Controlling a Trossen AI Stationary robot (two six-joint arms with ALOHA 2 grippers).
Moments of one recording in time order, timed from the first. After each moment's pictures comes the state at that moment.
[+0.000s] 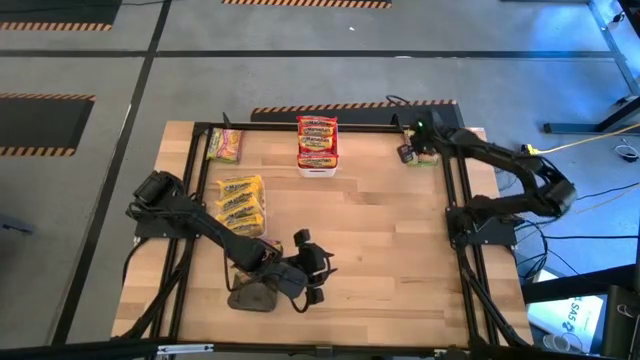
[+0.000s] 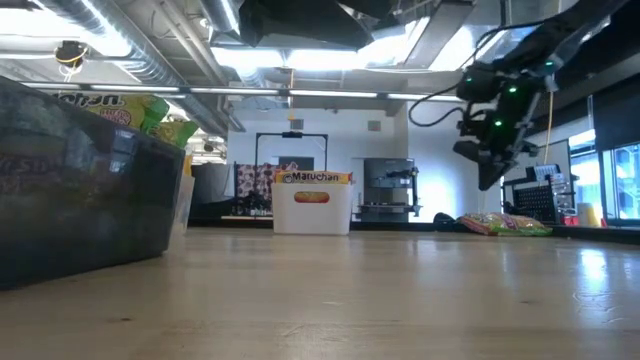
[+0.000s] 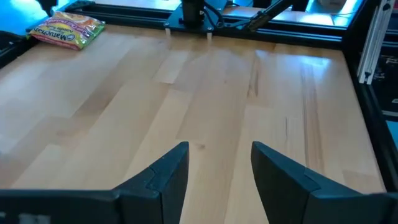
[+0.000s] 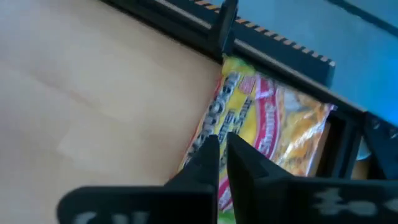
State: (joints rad) left arm -0.51 1.80 1.26 -0.07 -0.67 -0.43; right arm -0.89 1.27 0.72 -0.44 0.21 0.10
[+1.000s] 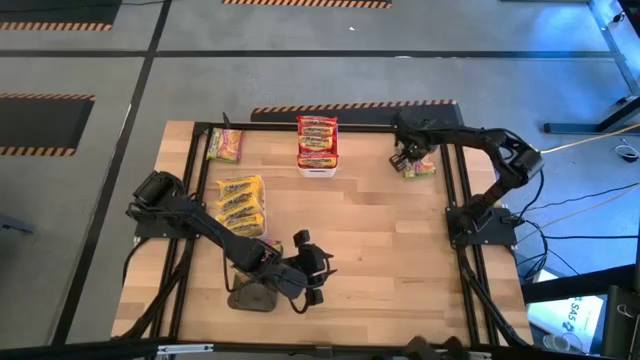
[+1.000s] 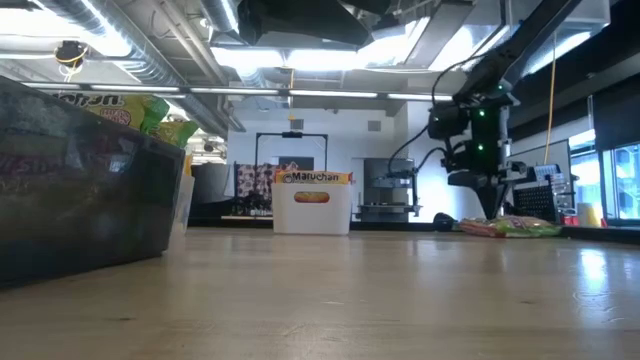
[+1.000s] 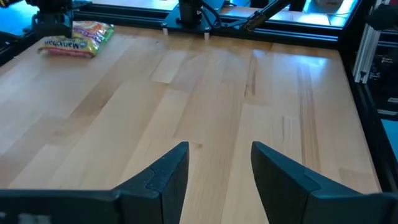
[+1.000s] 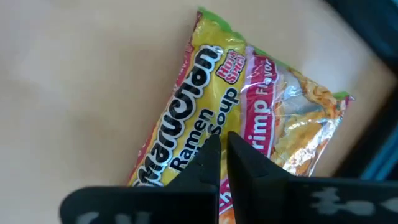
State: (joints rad) left arm -0.51 1.80 1.26 -0.07 -0.67 -0.43; right arm -0.82 1.61 0.91 -0.71 0.19 0.12
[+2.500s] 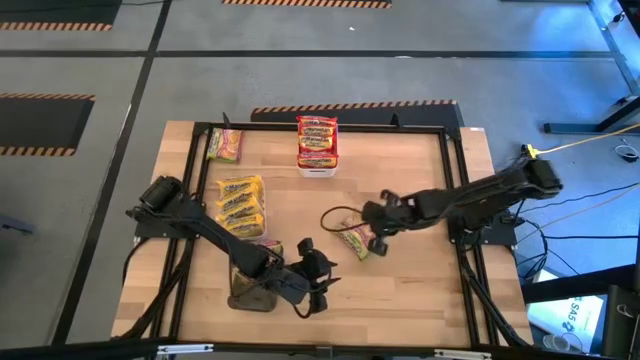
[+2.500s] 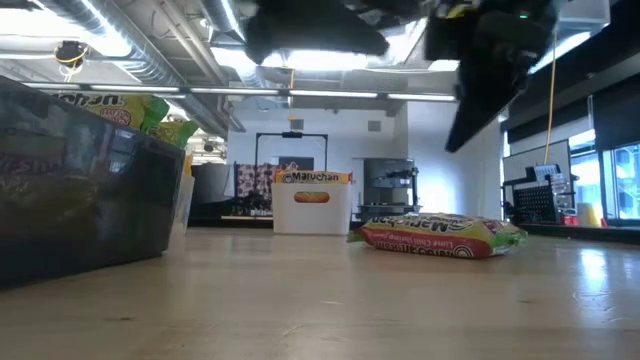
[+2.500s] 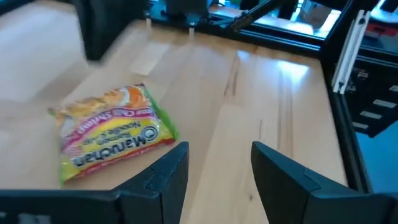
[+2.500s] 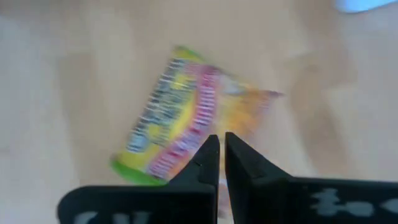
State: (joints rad) left arm -0.52 1.86 1.26 0.04 -0.64 -0.52; right arm 0.21 1.43 0.96 -0.61 0.21 0.44
